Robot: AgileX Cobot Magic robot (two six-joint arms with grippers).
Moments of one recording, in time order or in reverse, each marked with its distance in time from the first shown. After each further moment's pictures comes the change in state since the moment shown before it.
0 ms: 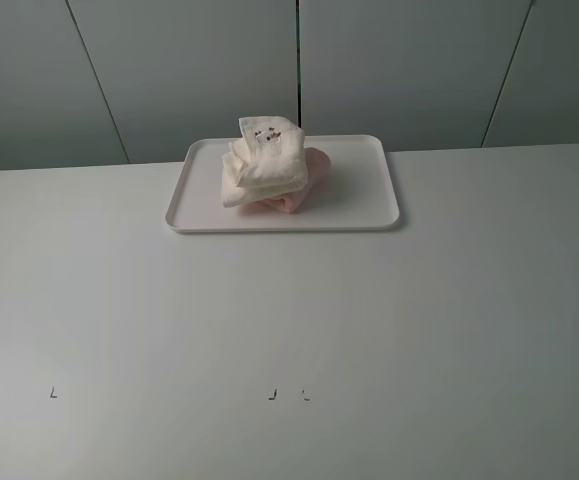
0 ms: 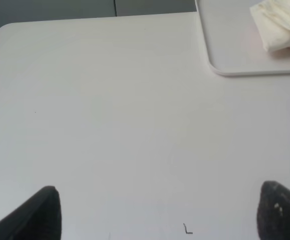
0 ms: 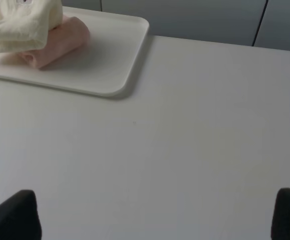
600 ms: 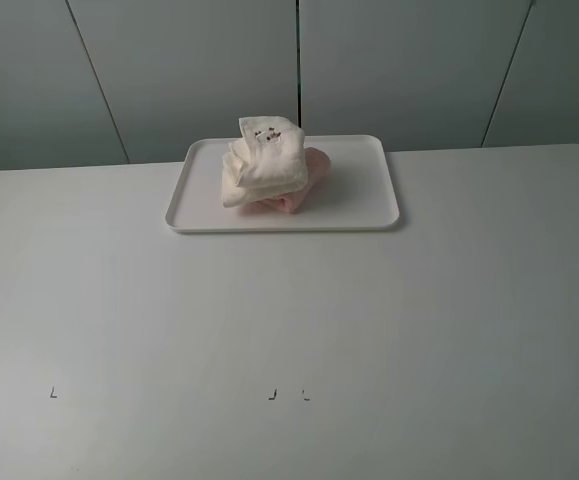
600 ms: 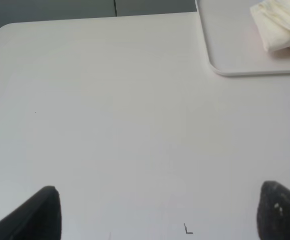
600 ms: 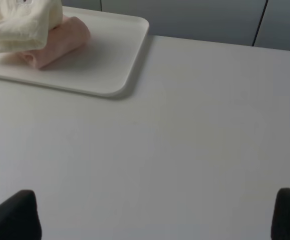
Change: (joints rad) left arm 0.000 0.000 0.000 0.000 0.000 0.002; right arm 0.000 0.000 0.000 0.000 0.000 0.000
